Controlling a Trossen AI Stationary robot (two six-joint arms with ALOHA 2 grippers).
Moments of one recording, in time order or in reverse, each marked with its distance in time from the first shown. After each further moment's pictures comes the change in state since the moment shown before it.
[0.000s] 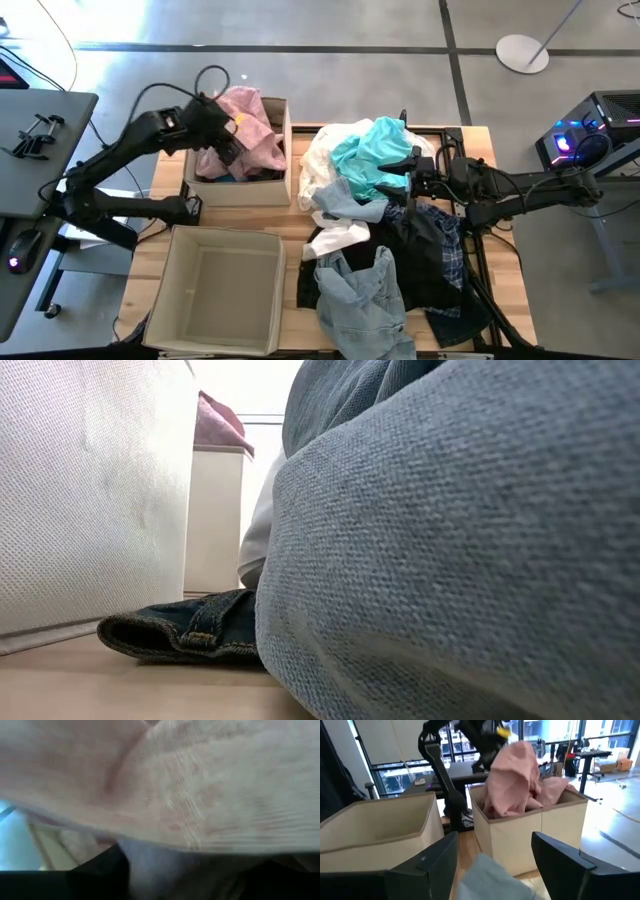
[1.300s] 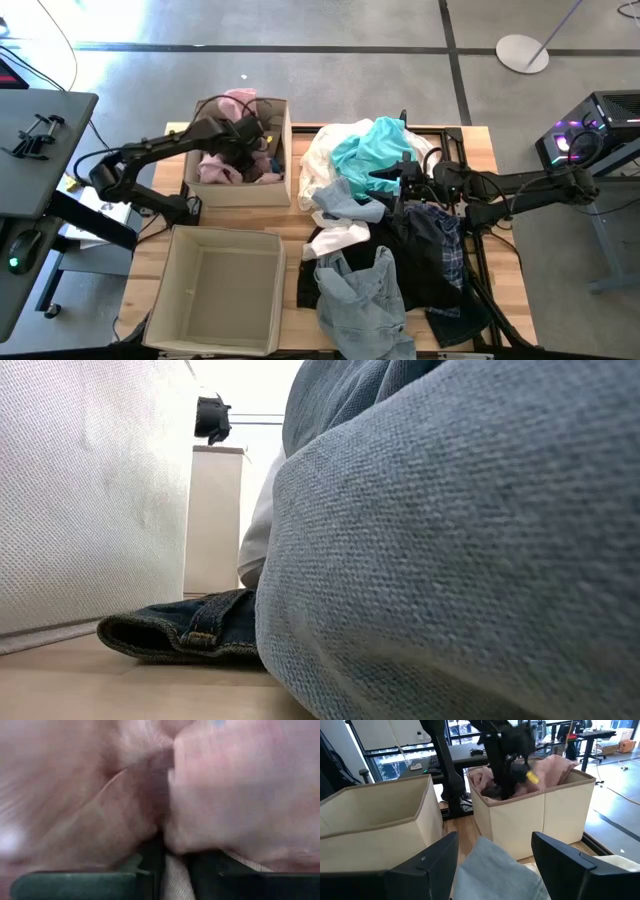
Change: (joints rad) left arm 0.059 0.314 -0.249 0.186 0.227 0.044; right arm 0.000 0.092 0.000 0.007 0.000 0.038
